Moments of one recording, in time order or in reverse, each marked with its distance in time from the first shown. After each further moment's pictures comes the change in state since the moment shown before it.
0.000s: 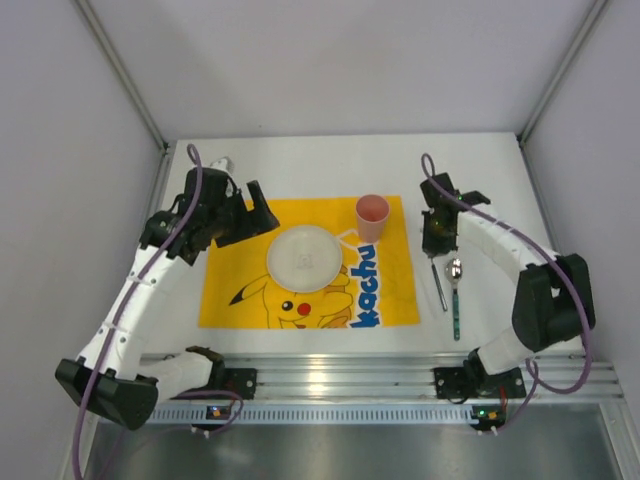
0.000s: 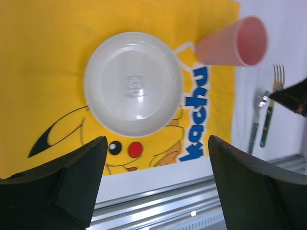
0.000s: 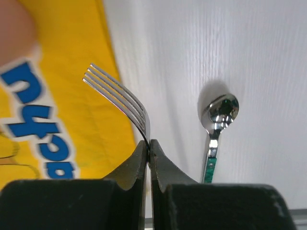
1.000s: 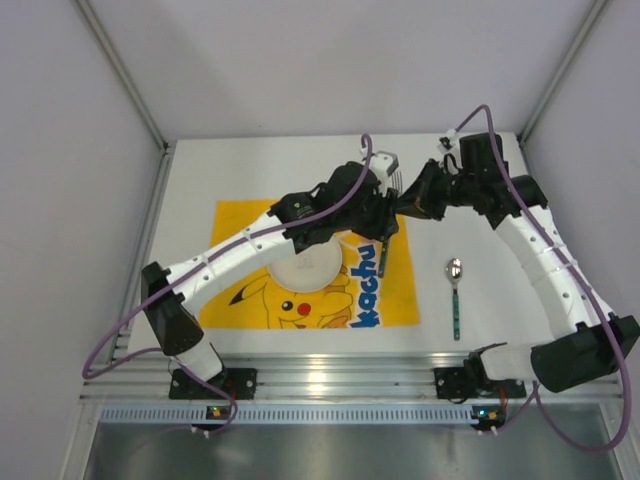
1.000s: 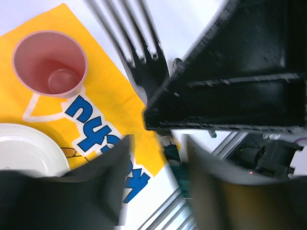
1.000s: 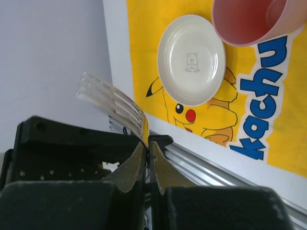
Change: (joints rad) left arm -0.624 0.513 0.385 0.347 -0.045 0.151; right arm -0.024 -0.244 0.338 -0.014 -0.715 0.370
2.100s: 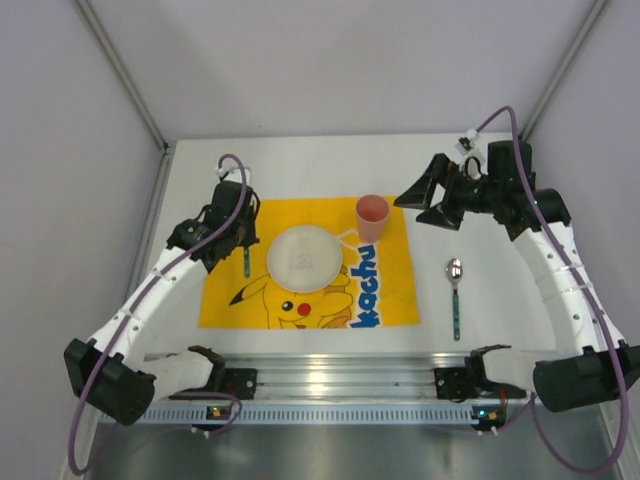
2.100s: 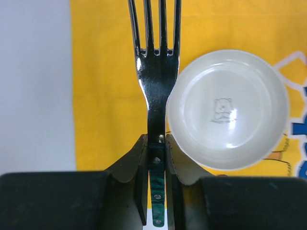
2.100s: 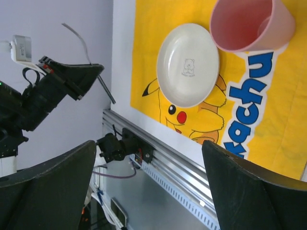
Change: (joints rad) left arm 0.481 -0.468 -0.520 -0.173 -0.290 0.103; right arm -0.119 -0.100 -0.048 0.027 -0.109 -0.136
